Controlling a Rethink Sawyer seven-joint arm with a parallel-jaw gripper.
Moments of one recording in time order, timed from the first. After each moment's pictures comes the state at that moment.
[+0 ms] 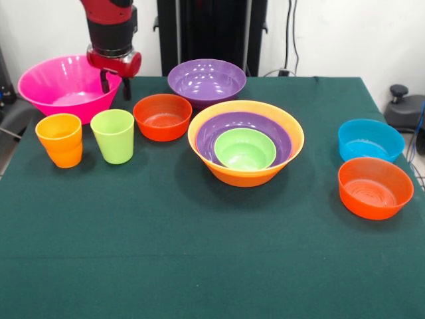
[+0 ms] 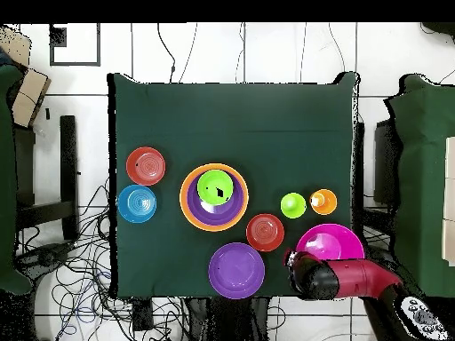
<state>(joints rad) -0.89 -0.53 0.18 1.91 -0.88 0.32 2.18</state>
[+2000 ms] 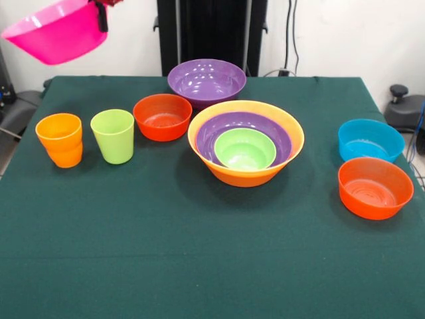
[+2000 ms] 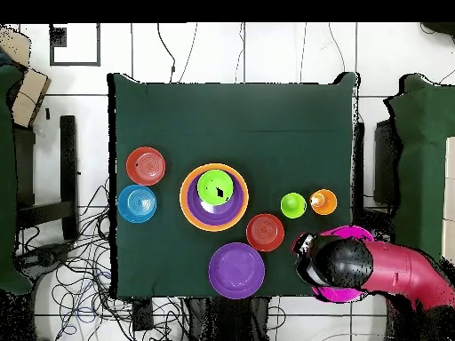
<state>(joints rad) -0.93 -1.00 0.40 2.00 -0.52 0.79 2.18</state>
